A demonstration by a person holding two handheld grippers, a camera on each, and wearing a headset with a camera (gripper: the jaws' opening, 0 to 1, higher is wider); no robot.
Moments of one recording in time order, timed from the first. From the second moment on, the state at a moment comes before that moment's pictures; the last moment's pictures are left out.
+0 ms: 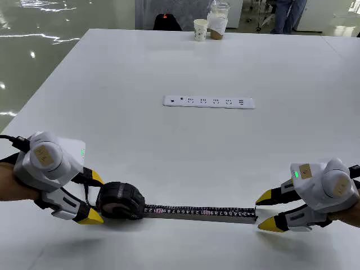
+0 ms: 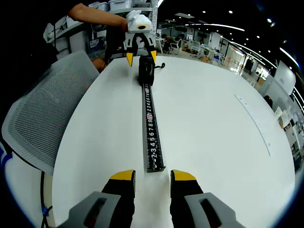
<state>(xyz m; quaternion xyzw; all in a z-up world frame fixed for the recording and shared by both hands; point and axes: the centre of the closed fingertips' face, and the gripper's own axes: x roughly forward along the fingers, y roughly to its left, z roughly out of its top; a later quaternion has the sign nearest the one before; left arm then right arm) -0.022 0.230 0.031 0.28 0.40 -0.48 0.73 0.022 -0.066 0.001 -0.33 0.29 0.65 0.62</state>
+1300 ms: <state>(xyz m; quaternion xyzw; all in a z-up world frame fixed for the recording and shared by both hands) -0.072 0.220 0.032 0.16 0.37 -0.40 0.82 -0.030 -0.070 0.010 -0.25 0.31 0.59 0.71</state>
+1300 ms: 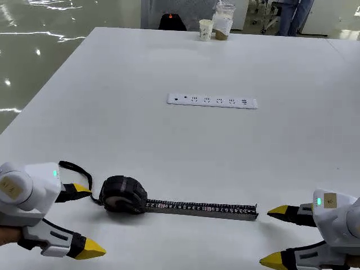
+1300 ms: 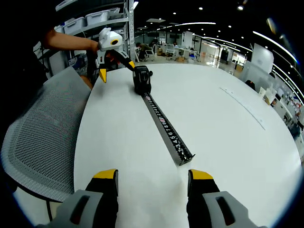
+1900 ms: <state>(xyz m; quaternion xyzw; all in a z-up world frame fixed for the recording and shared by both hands) -0.089 0.209 0.041 0.10 0.35 -0.34 0.87 -0.047 -0.063 0.022 -0.19 0.31 0.55 0.76</state>
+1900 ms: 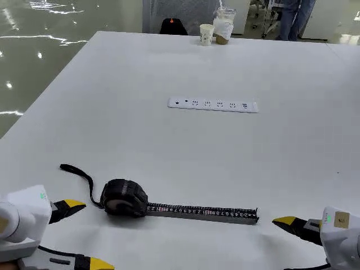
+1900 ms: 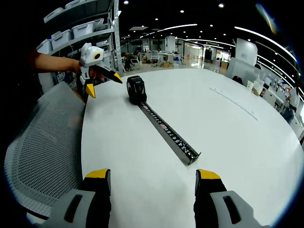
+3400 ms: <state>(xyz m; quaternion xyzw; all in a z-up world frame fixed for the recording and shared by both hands) -0.101 0.197 0.059 0.03 0.29 -0.18 0.94 -0.067 -0.043 0.048 -0.11 0.29 0.41 0.86</state>
